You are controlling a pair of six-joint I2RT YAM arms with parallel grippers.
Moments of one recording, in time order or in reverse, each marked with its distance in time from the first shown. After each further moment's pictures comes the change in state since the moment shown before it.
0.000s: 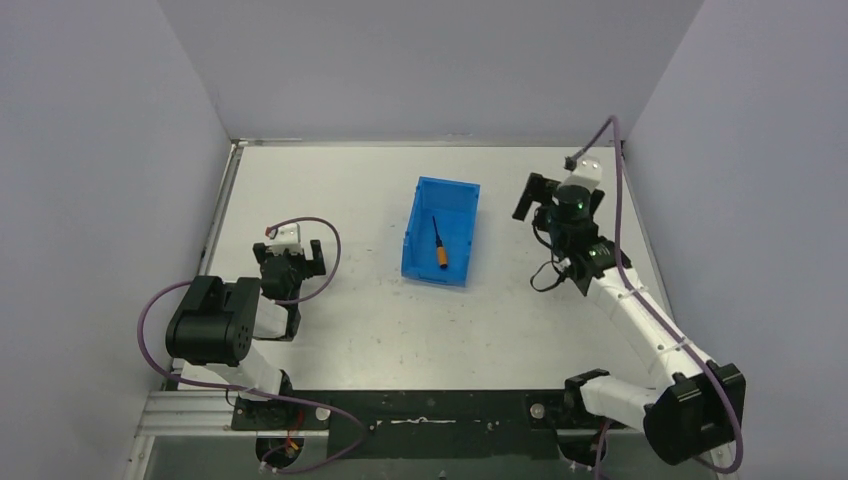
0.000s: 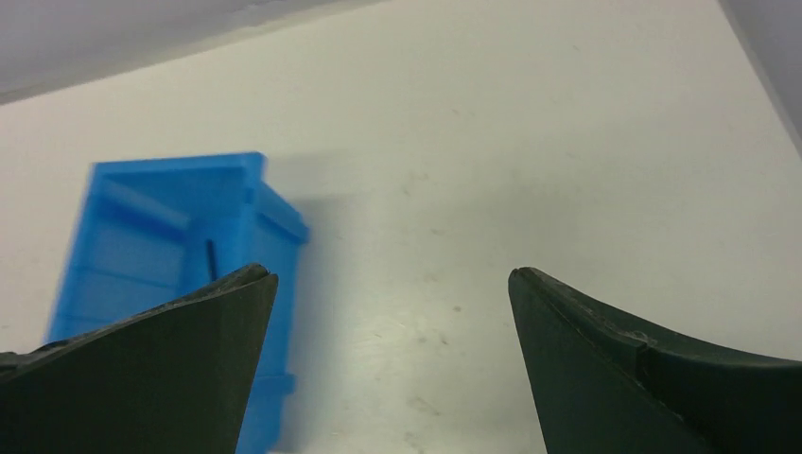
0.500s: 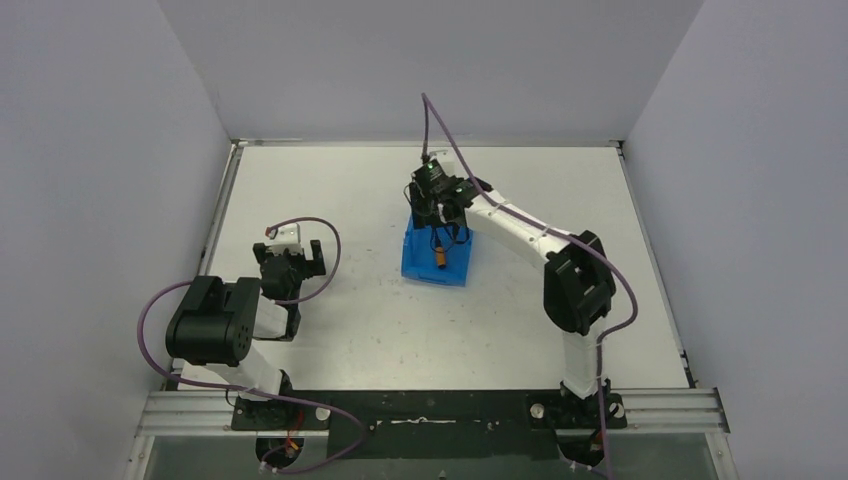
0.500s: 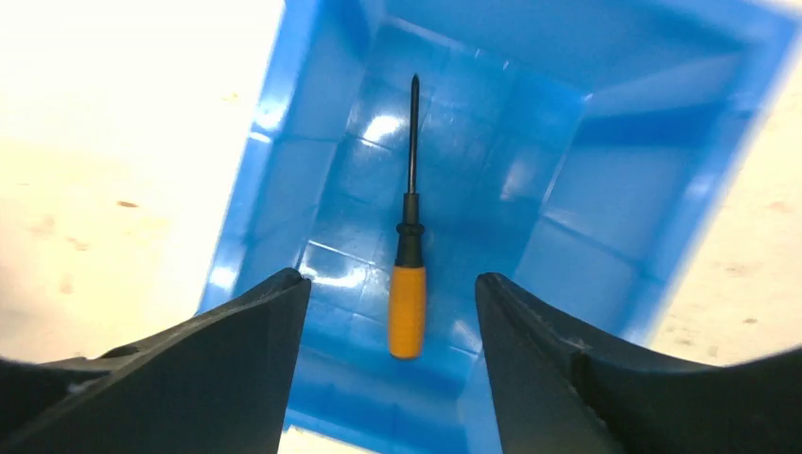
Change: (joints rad) left arm 0.000 0.000 0.000 0.000 0.000 0.000; right arm 0.325 0.819 0.628 -0.383 -0.057 0.066
